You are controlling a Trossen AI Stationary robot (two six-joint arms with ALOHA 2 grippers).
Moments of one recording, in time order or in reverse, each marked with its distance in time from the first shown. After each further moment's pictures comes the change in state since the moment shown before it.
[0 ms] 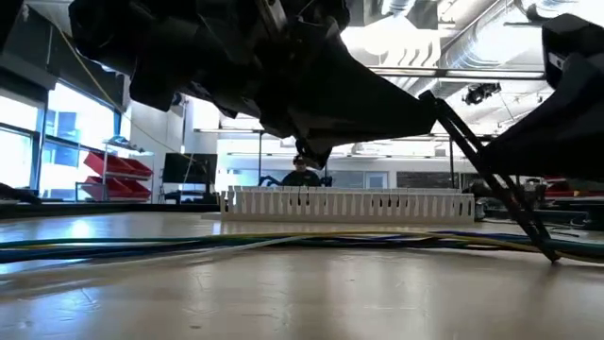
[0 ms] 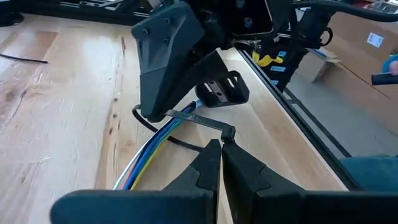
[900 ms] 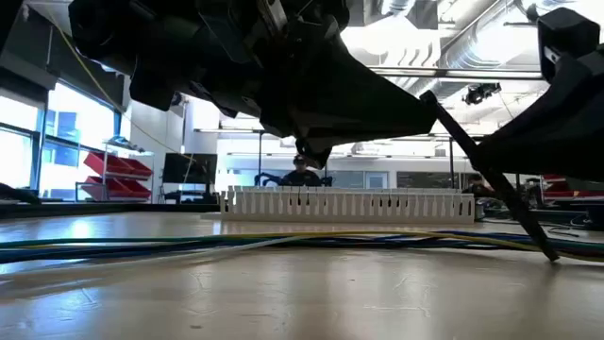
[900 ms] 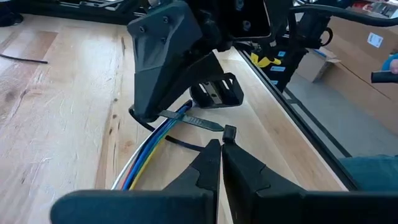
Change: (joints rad) left arm 0.000 -0.001 0.000 -0.001 0.000 0.000; right arm -0.013 0.000 0.000 -0.003 0.012 -0.036
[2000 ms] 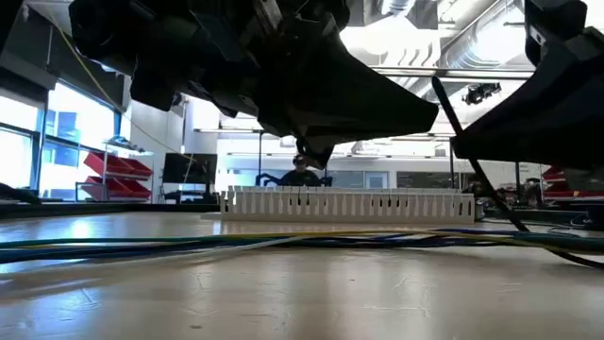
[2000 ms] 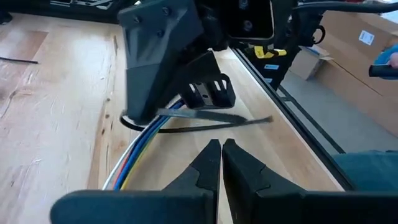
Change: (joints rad) left arm 0.000 0.000 0.000 0.000 0.026 0.009; right arm -0.026 0.000 0.000 0.114 0.026 -0.204
